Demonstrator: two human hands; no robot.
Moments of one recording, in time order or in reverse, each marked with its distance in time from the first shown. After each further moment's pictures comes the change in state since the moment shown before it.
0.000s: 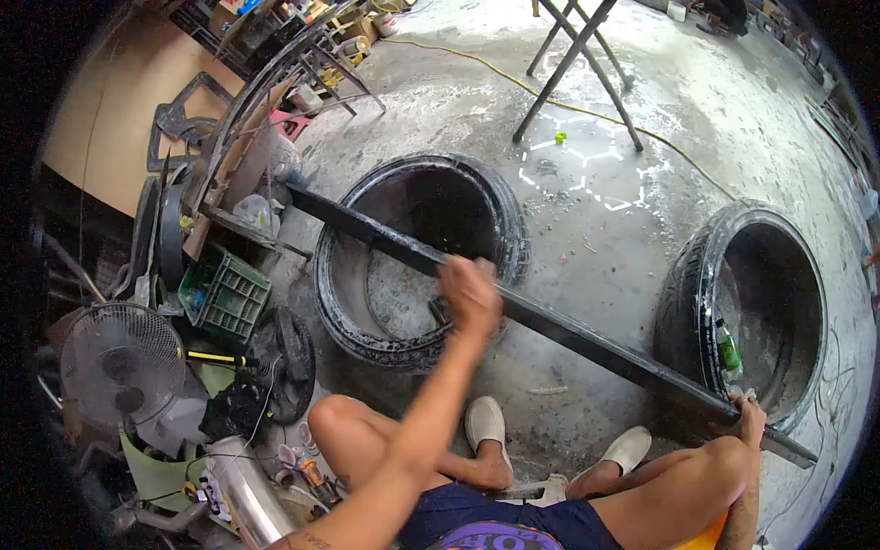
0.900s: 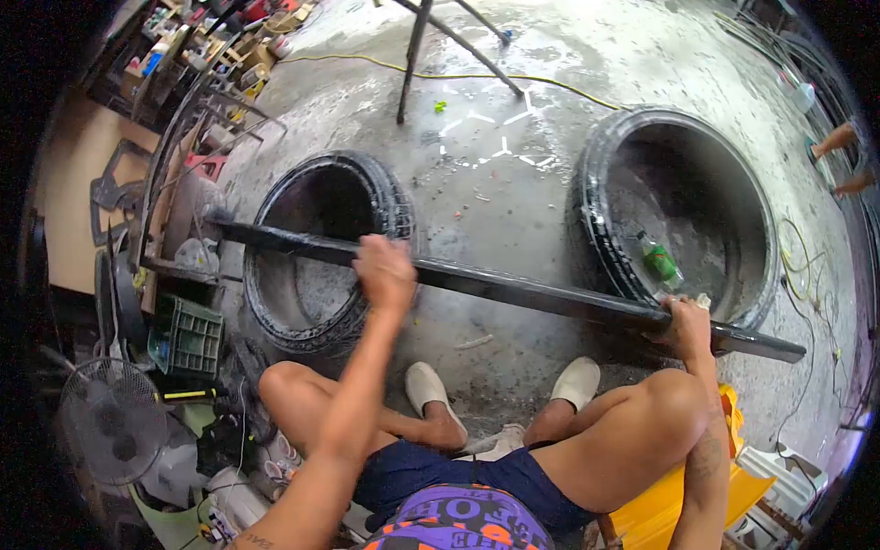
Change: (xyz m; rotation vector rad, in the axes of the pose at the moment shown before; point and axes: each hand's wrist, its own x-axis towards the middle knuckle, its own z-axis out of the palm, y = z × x) left_hand -0.044 0.056 0.004 0.277 -0.112 0.276; right_hand 0.007 -0.030 -0.020 0.011 -0.119 0.210
